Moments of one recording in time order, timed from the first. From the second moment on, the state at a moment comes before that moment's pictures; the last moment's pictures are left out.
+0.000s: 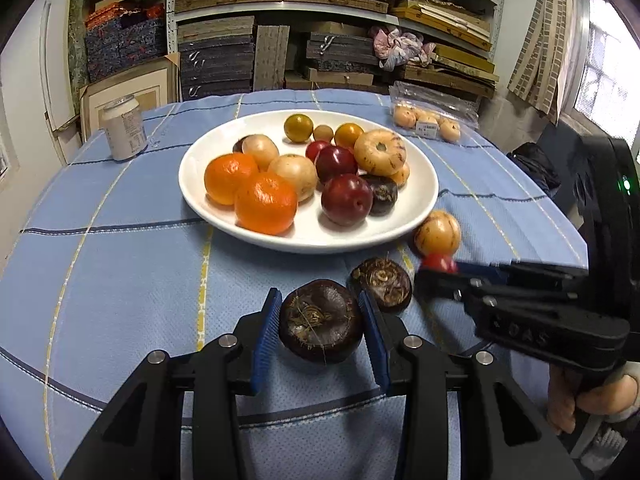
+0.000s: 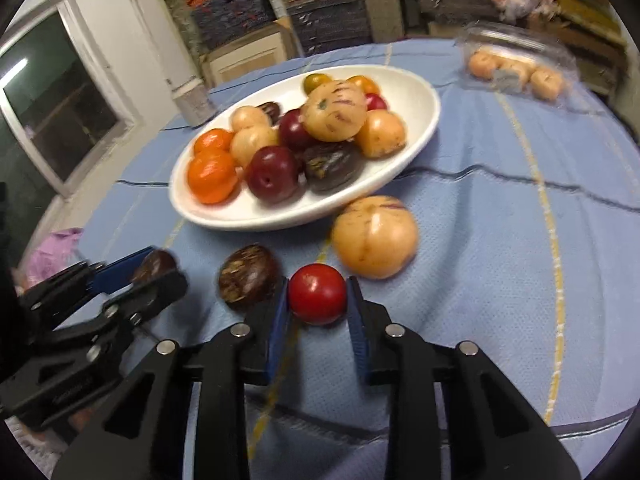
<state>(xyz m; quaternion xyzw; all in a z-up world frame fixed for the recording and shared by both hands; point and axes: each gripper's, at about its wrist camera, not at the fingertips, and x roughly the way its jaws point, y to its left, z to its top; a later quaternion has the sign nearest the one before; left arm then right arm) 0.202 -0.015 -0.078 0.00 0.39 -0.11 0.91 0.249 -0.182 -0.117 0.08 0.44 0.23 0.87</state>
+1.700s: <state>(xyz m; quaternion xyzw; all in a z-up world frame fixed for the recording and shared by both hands) 0.206 -0.057 -0.081 0.09 0.36 -0.04 0.93 0.256 -0.258 -0.096 0.14 0.38 0.16 0.90</state>
